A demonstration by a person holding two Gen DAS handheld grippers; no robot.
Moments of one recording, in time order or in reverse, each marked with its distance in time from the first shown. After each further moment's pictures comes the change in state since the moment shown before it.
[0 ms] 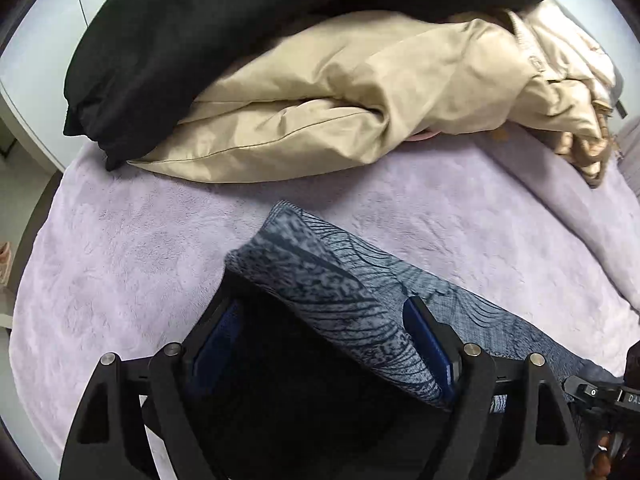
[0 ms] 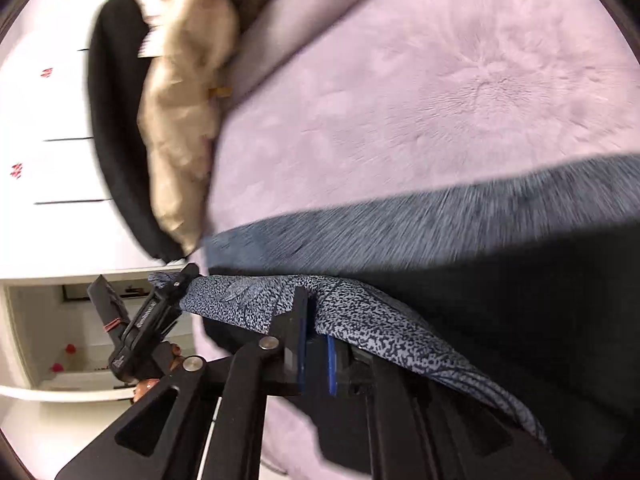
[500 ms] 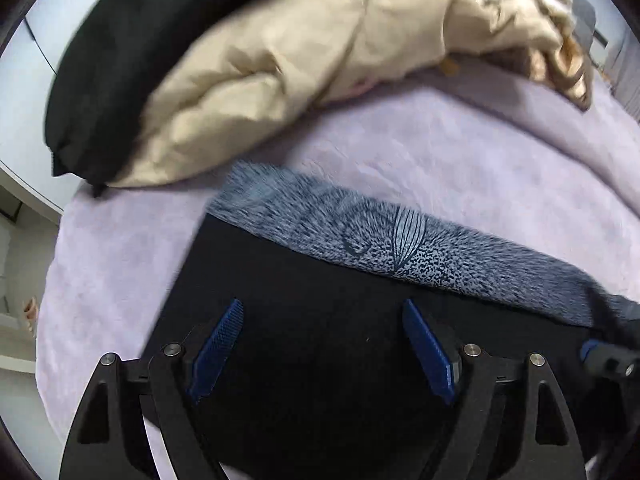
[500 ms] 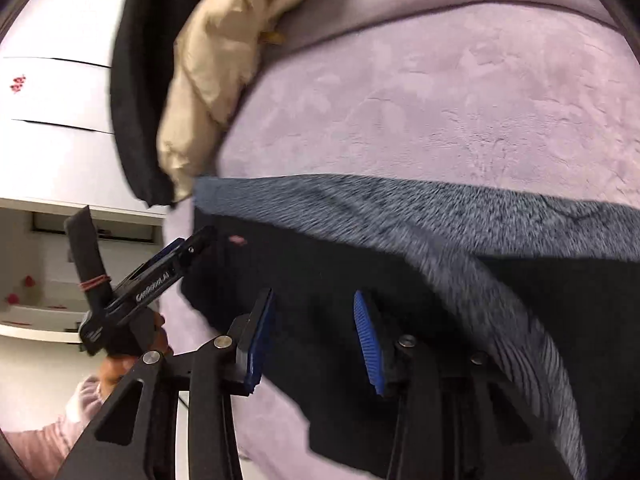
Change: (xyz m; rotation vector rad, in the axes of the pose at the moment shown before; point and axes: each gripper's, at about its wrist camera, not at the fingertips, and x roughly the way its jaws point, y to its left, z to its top) left arm 0.014 -0.051 -0.033 0.215 0.010 0.109; right arm 0.018 0.052 -0.020 -0.248 0.017 -0.143
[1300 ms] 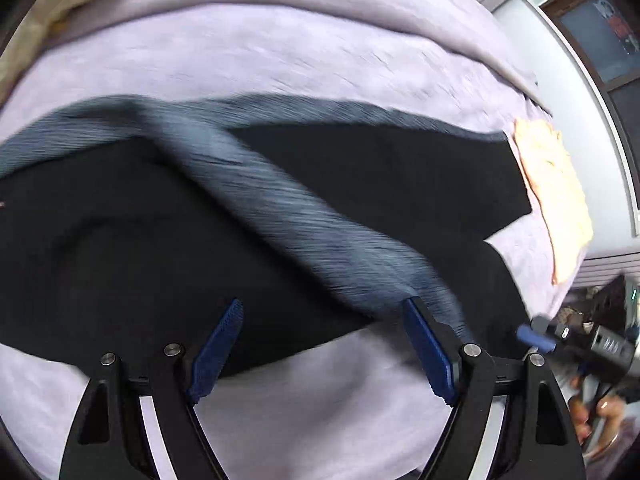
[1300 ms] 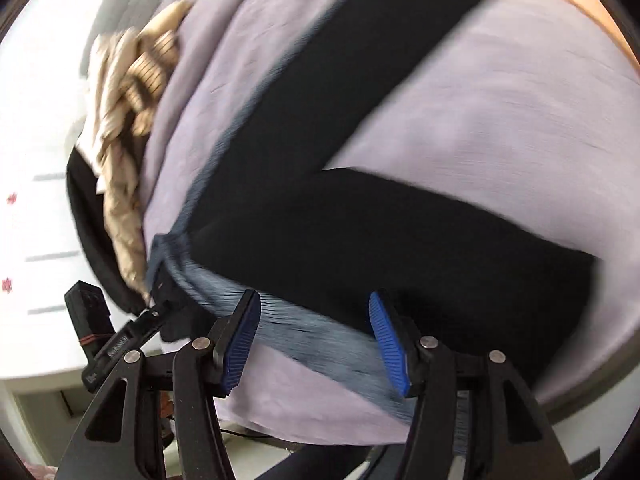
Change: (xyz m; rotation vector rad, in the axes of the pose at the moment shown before) left arm -0.096 -0.270 -0.133 0.343 0.288 -0.521; right arm -0.268 -0.262 -0.274 0.656 -0.305 -0.052
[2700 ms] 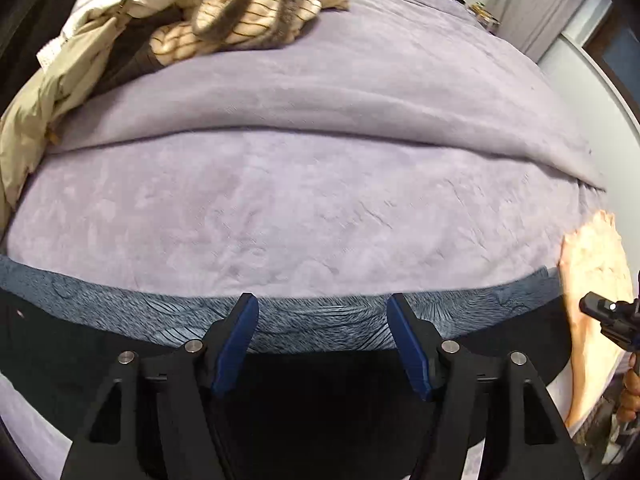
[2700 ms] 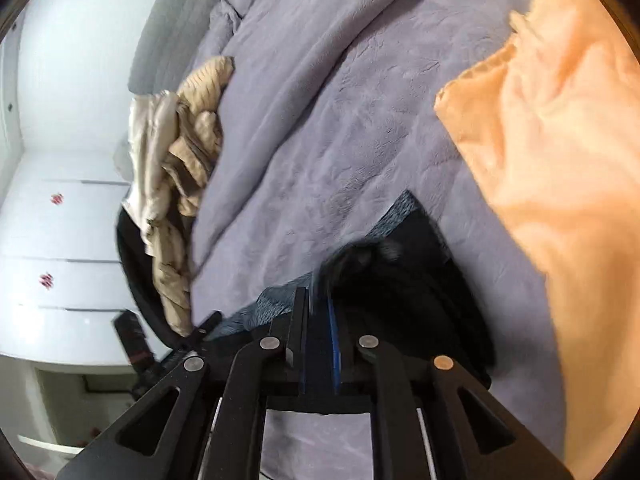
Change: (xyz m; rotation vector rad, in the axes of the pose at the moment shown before) left arm 0.003 -0.055 0.140 -0.086 -0.229 0.252; right arm -0.011 0.041 0.254 -0.243 0.032 0.105
